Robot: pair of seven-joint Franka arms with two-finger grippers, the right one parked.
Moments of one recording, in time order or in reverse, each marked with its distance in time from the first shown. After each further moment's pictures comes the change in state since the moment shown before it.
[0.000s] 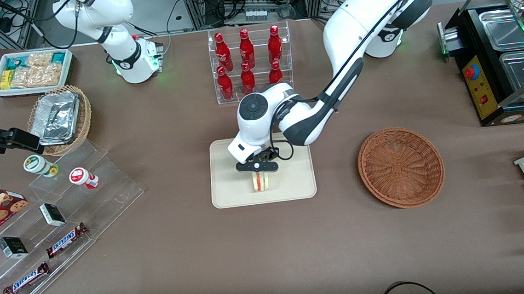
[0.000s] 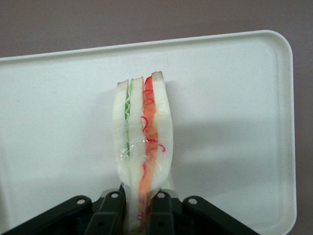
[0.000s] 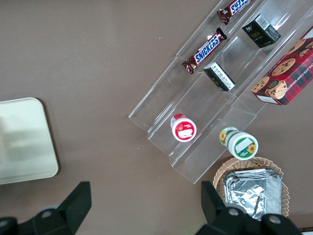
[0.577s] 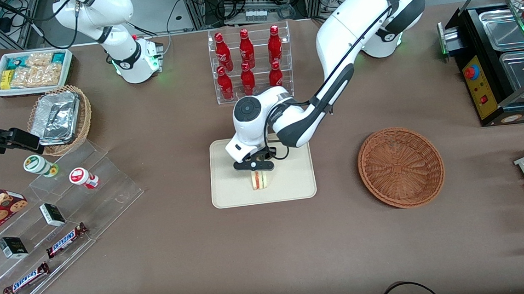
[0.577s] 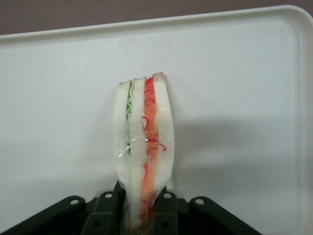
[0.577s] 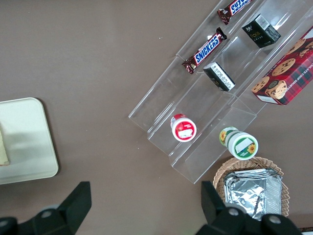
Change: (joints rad) arm -0.030 0.036 0.018 0.010 0.018 0.005 -0.058
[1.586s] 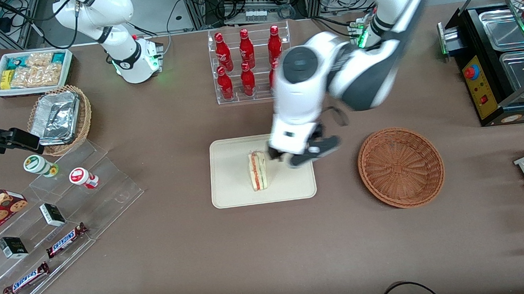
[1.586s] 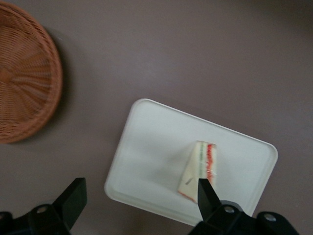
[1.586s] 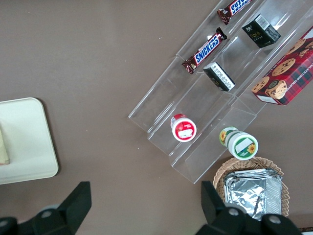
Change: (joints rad) arm 0.238 -0.407 0.014 0.056 -0.209 -0.438 -0.066
